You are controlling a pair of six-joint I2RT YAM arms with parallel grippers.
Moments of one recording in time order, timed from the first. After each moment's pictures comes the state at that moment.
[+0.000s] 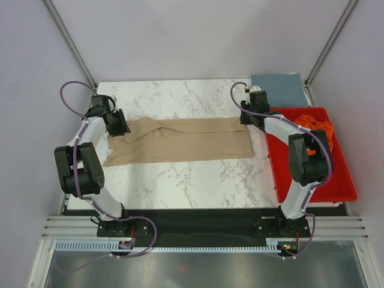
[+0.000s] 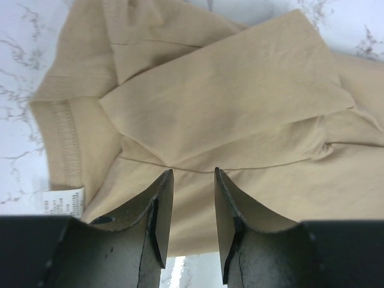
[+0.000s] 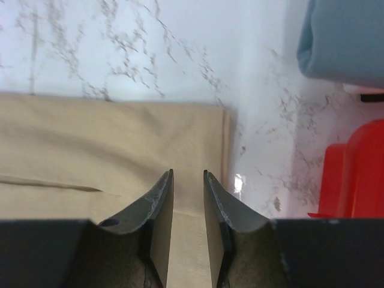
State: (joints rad) left arm 0.17 1.69 1.21 -0.50 0.16 -0.16; right arm 0.20 1.84 1.20 -0.09 0.02 0.14
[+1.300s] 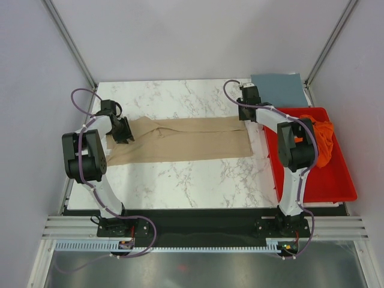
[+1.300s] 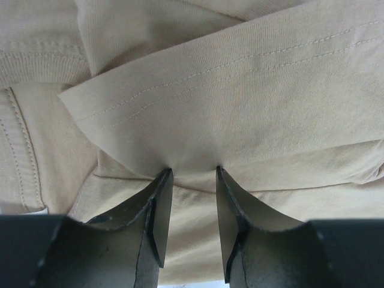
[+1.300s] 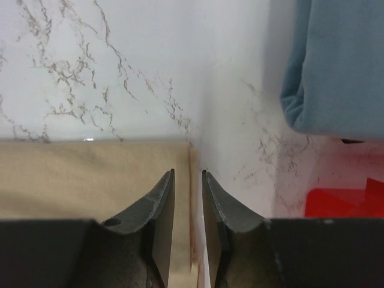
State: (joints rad) left arm 0.15 1.87 1.23 -0.51 0.13 -0.22; right arm 0.23 2.08 1.46 -0.18 0.18 0.07
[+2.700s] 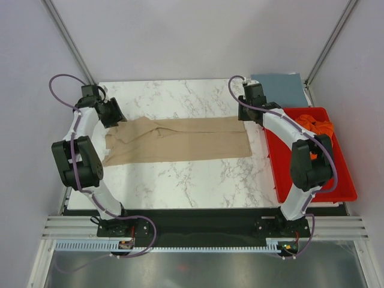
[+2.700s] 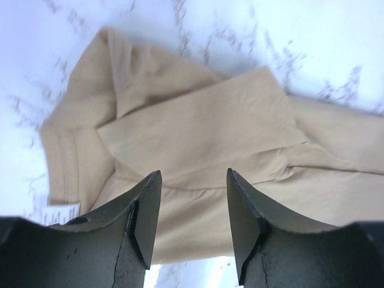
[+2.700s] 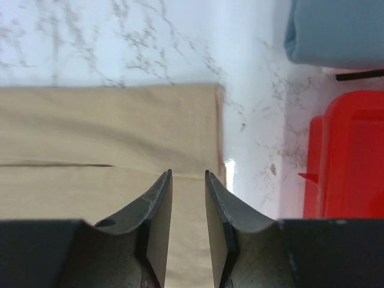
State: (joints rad) left arm 0.22 1.77 1.39 -0.59 0.21 -0.22; right arm 0.28 1.80 1.36 -0.36 0.15 0.21
